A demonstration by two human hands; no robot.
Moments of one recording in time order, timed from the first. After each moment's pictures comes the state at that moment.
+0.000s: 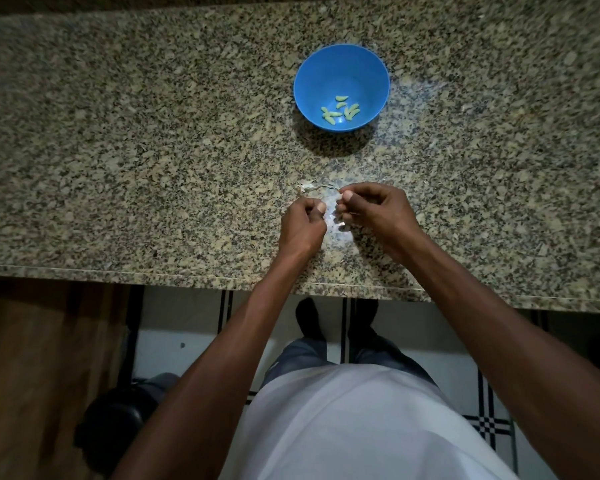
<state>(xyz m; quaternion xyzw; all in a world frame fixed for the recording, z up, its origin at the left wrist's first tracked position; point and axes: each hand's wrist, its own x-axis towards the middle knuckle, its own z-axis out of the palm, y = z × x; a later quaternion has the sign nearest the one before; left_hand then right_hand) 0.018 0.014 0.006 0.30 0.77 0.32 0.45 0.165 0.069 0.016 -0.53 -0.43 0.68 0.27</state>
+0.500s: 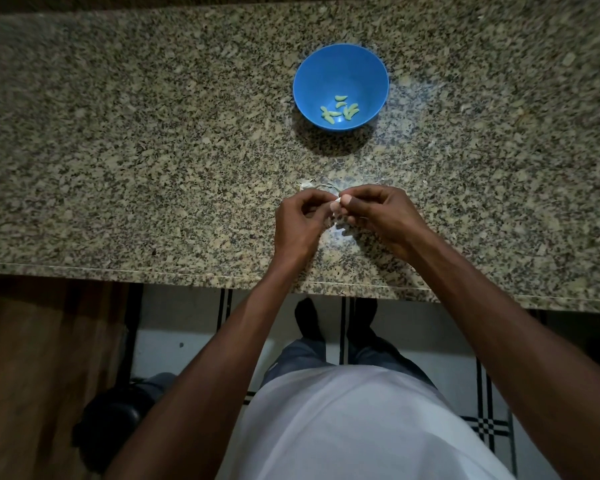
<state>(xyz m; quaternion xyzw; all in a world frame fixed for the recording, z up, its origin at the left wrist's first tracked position) 0.013 0.008 0.013 0.39 0.71 0.43 0.40 0.174 0.073 0.023 -0.52 -0.39 0.72 0.23</state>
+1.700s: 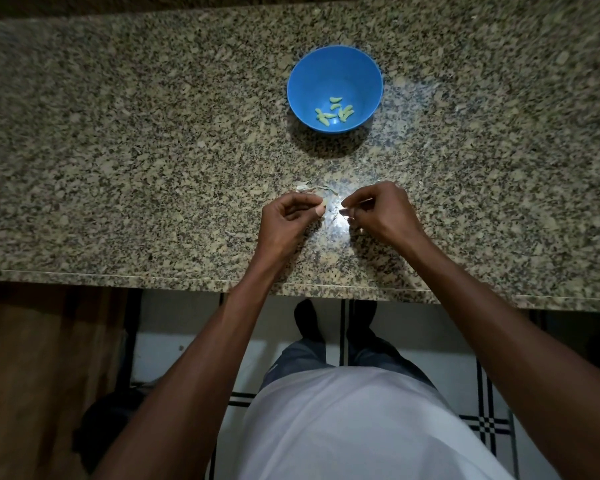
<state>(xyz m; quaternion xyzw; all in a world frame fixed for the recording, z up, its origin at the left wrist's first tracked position) -0.008 0.004 0.000 0.32 0.66 0.47 0.48 0.174 0.081 0.017 -0.58 -0.67 0.45 0.12</state>
